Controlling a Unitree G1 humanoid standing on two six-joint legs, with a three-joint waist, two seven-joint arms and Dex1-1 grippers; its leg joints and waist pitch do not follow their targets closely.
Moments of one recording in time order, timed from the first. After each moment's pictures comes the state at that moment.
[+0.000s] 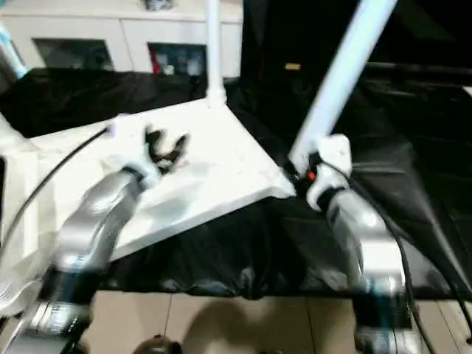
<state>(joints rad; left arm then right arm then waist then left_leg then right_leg) -0.37 0.15 0.00 0.11 -0.14 0.25 -0.15 -0.27 -0.23 -0.11 -0.03 0.11 0.35 0.26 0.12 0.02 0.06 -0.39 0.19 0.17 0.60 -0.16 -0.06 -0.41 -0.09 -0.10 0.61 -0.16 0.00</state>
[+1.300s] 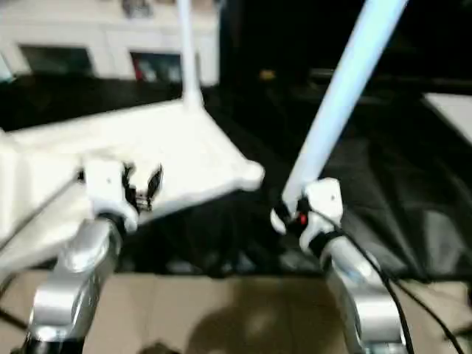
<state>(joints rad) -0.13 0.08 -0.02 -0.17 -0.08 0.36 -0.06 -0.04 -0.23 -0.01 -0.19 0.19 0.36 0.37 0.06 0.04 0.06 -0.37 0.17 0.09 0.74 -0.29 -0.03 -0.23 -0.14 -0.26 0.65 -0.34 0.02</state>
